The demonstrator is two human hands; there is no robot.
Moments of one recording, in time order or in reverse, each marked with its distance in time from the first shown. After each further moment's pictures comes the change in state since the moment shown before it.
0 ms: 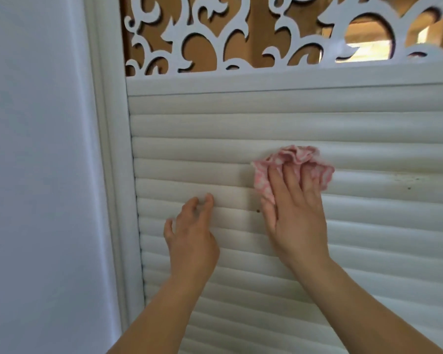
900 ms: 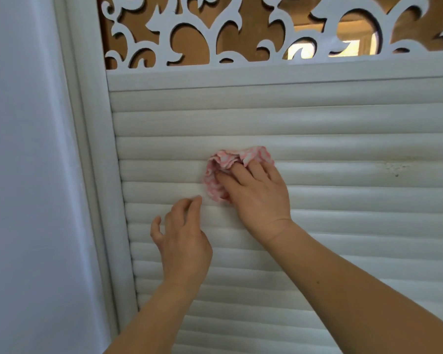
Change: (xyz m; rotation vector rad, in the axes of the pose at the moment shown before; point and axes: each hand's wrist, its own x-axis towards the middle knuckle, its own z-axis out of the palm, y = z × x) left_hand 0.008 -0.019 0.008 -0.087 0.199 0.136; right_hand 0.039 -0.038 0.028 -0.296 0.205 -0.390
